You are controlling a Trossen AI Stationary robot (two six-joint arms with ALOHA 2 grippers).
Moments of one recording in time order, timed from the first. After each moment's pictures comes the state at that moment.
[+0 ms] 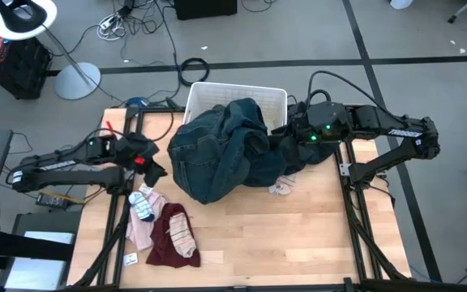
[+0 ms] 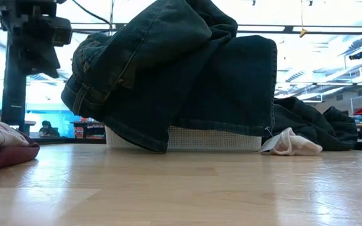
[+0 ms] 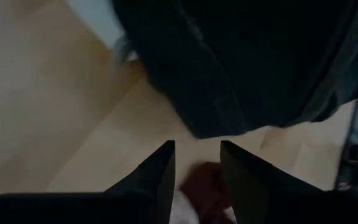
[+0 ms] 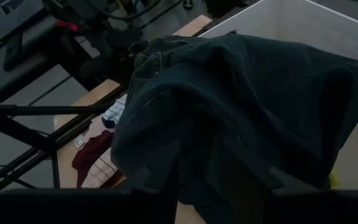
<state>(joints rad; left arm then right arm) 0.23 0.61 0.65 -0.90 0.18 -0.59 0.03 1.24 1.54 -0.84 0.26 0.58</state>
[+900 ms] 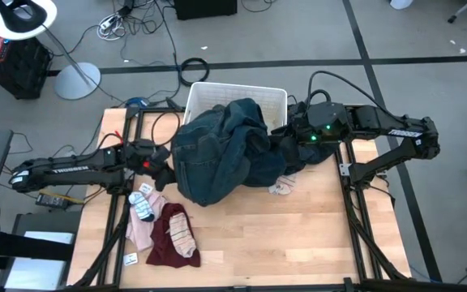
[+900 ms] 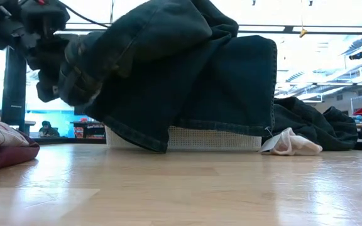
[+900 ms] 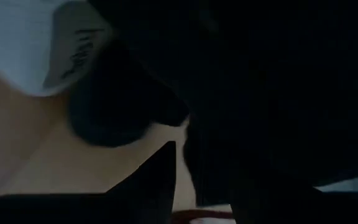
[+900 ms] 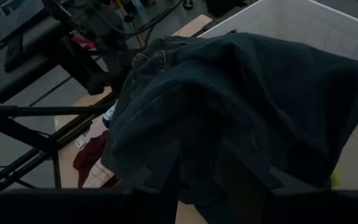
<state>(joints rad) 0.24 0.61 0.37 -0.35 0.37 -0.63 0.03 1.24 1.54 -0.84 0.26 0.59</state>
